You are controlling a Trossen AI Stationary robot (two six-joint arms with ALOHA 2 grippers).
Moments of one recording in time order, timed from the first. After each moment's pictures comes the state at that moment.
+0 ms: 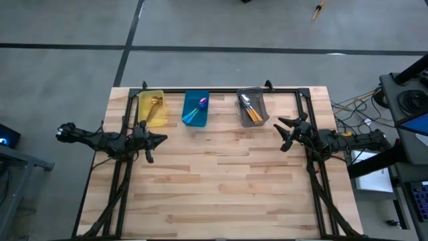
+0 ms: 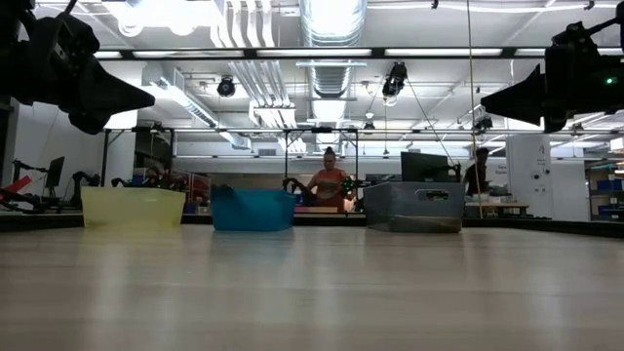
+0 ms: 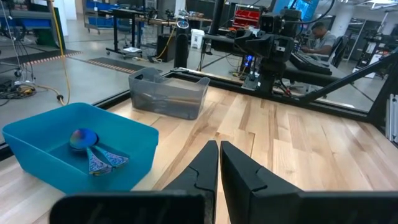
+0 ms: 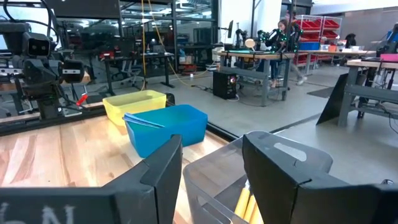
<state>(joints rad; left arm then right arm) -0.29 0.04 0.07 -0.13 -0.60 -0.21 0.10 0.06 0.01 0.08 0.68 -0.02</state>
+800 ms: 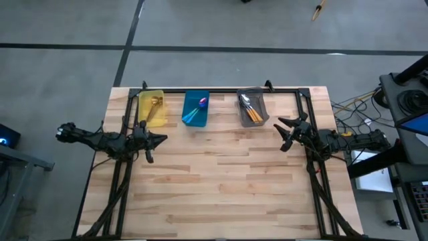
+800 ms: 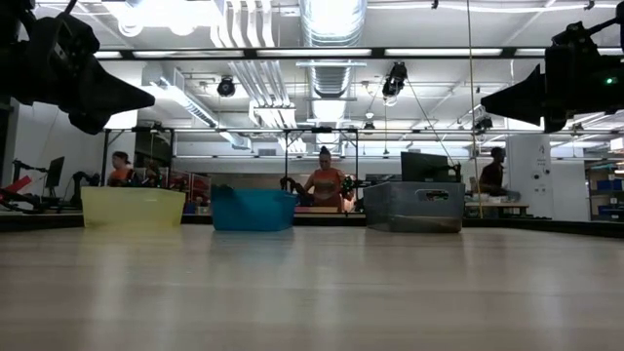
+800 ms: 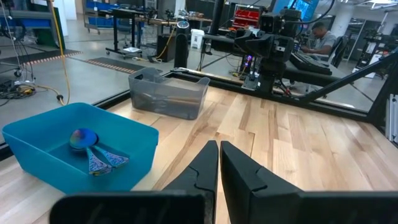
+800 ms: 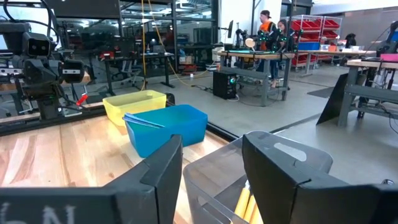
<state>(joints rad) -0.29 0.04 0.07 -0.13 -0.60 -0.21 0.10 0.06 0.01 0.08 0.68 -0.02</state>
